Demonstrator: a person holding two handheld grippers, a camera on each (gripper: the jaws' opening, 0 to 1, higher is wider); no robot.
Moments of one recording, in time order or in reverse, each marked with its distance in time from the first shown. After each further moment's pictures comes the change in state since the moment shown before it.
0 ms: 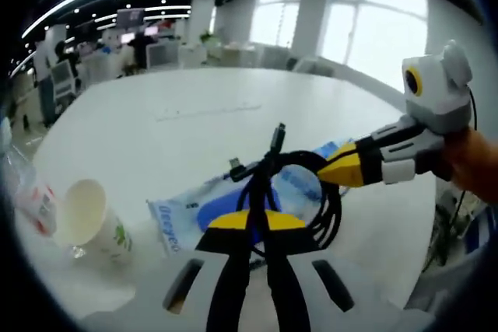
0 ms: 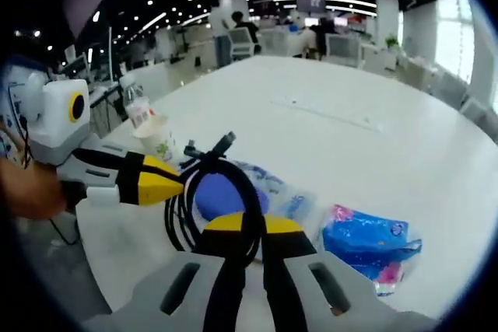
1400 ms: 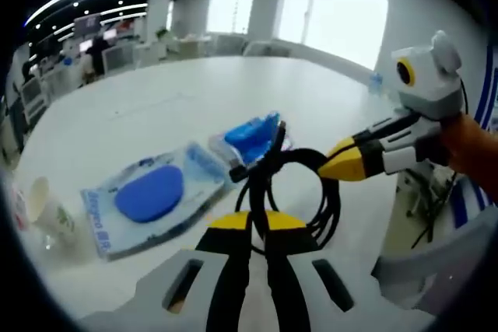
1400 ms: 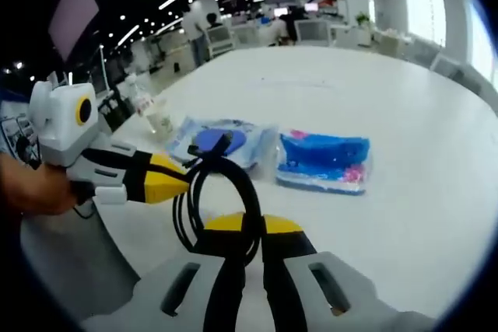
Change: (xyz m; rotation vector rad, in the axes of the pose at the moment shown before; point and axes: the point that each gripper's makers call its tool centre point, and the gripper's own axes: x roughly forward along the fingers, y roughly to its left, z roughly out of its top) left arm -0.009 -0.110 -0.037 0.126 0.092 -0.175; right arm -0.095 -0.010 -0.087 0.168 0.039 -0.057
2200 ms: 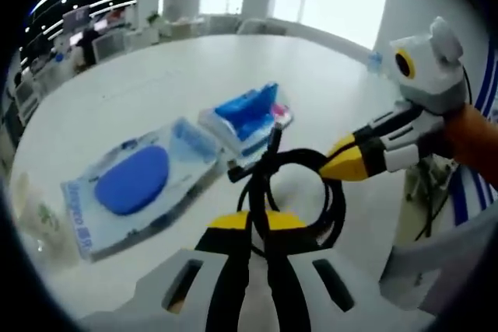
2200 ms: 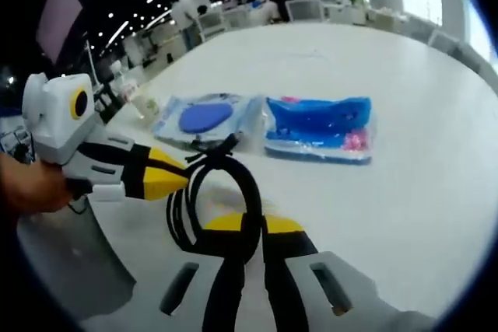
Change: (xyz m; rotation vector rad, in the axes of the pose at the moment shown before) left arm 0.033 0.002 -0.025 0.024 0.113 -0.013; right arm 0.024 -0.015 -0.034 0.063 0.086 0.002
